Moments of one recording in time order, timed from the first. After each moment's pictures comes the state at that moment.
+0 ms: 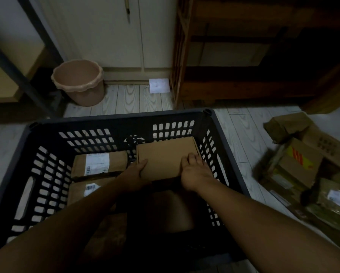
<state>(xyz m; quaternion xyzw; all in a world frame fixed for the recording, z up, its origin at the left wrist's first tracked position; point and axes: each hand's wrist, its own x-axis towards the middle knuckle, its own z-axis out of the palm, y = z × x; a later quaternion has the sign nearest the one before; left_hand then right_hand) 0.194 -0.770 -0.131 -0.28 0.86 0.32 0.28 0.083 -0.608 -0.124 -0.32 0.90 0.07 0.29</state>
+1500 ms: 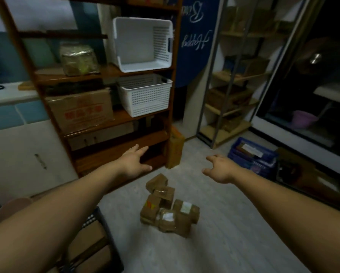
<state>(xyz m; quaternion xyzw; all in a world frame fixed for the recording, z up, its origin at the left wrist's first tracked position) 0.135 -0.341 0.645 0.00 0.96 0.24 0.17 0.123 -0.062 0.648 -0.03 0.98 -0.07 0.17</state>
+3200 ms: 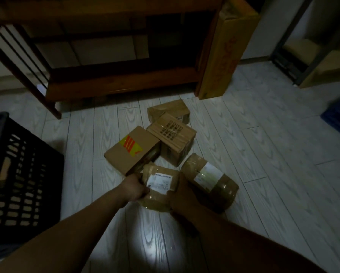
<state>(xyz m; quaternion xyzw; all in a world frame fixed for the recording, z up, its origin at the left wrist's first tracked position) -0.061 -0.260 -0.105 -0.34 0.78 0.46 0.26 -0.101 -0.099 -0.119 -0.02 0.86 -0.32 0.39</state>
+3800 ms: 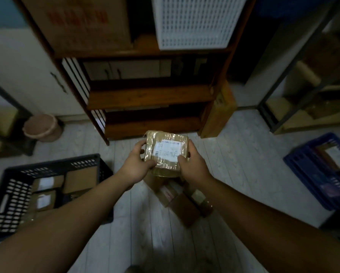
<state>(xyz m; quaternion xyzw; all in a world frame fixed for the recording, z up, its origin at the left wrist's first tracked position) -0.017 -0.296 0.388 -0.32 0.72 0.61 0.02 -0.102 -0.143 0.386 -0.11 0.84 -0.45 0.27</state>
